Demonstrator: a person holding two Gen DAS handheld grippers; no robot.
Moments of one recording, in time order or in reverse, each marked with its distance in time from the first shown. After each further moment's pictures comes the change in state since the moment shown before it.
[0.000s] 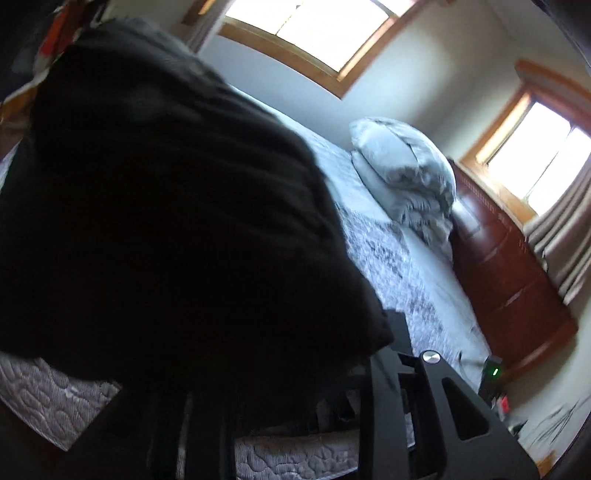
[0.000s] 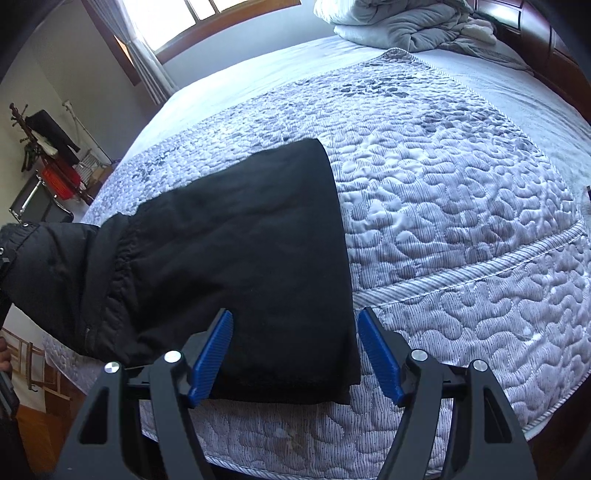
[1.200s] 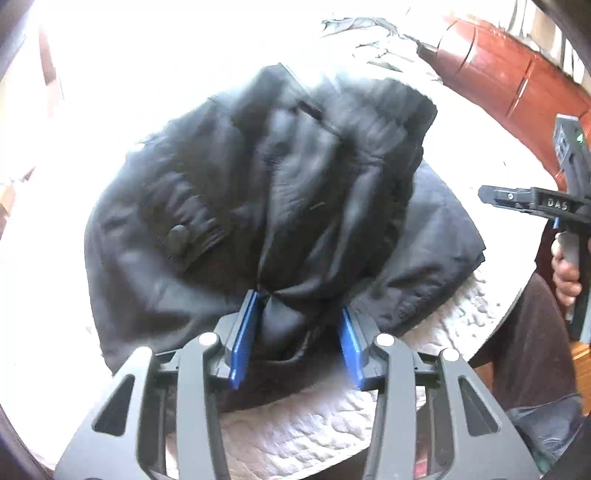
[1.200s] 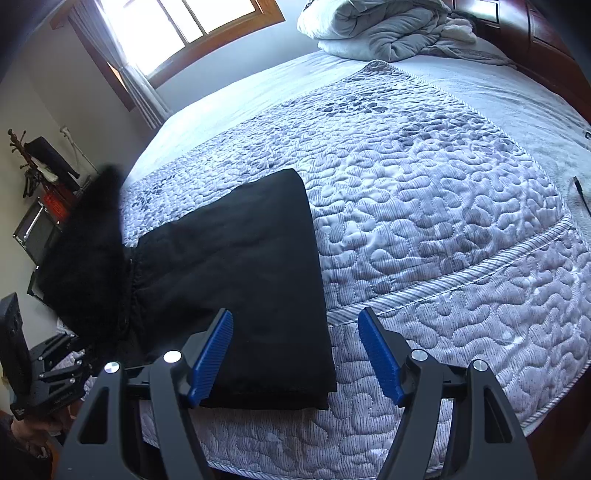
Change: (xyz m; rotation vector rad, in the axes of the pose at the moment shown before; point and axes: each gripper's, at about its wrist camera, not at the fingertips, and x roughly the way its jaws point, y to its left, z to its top) left arm 0.154 -0.127 -0.075 0.556 0.371 0.124; right arm -0.021 -0.020 0.006 0.072 -0.064 0.015
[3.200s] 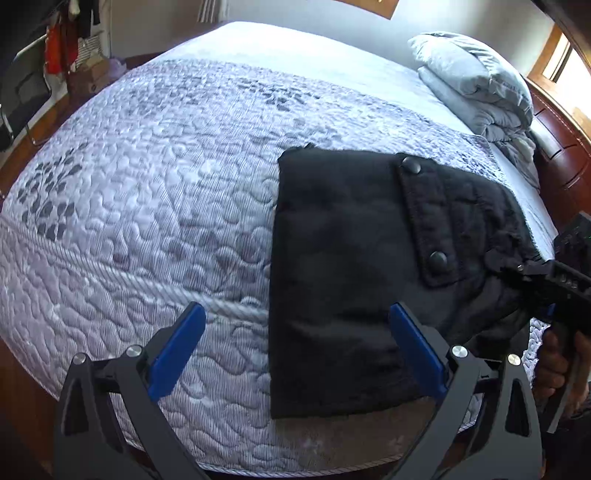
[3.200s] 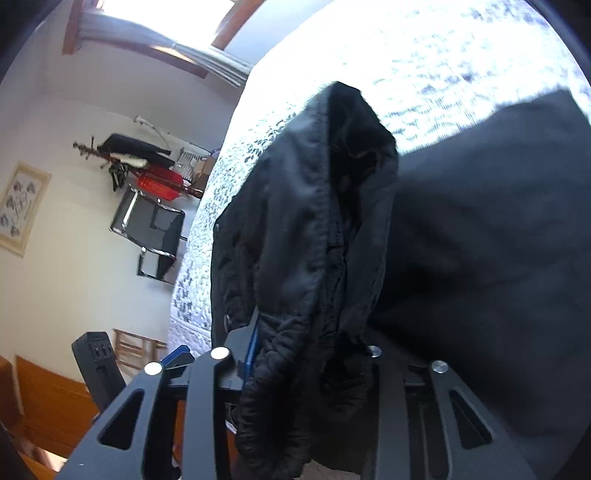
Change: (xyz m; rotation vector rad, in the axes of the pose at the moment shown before) left arm -0.053 0.155 -0.070 -0.515 -0.006 0.157; right arm 0.103 0.150 0.024 0.016 0.256 0.471
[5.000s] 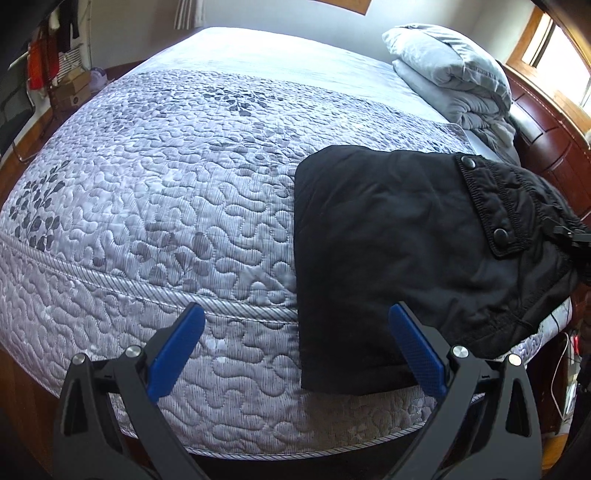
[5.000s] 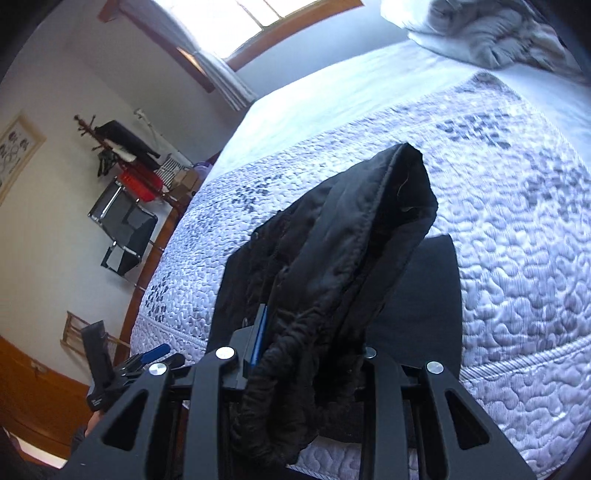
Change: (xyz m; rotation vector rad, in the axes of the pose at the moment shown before) left arm -0.019 -0.044 -0.005 0.072 0.001 -0.041; right arm -0.133 0.004 0.020 -0.096 -0.114 -0.154
